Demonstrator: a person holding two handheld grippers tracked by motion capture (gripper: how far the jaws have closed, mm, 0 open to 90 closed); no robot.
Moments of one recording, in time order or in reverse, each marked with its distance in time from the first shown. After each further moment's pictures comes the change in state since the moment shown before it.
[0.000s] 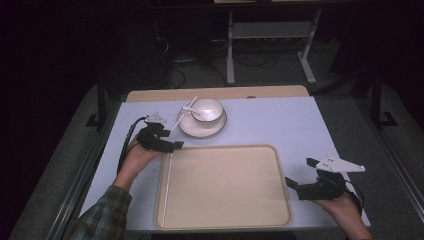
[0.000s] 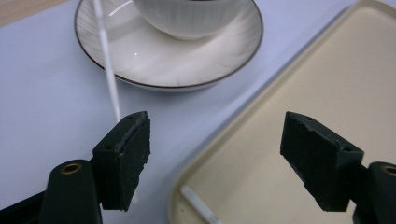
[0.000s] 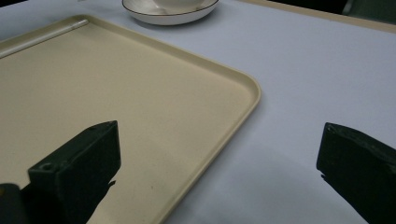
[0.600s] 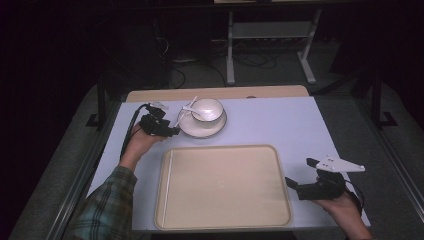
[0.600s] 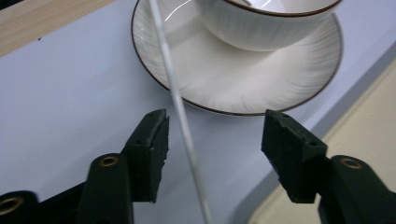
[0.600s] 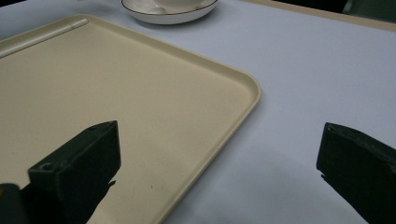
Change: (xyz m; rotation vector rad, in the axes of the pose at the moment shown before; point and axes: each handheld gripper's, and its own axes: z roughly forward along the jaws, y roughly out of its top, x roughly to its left) left arm 0.041 0.027 0.025 0.082 0.086 -0.014; right arm -0.001 0.000 0.000 0.003 0.001 0.004
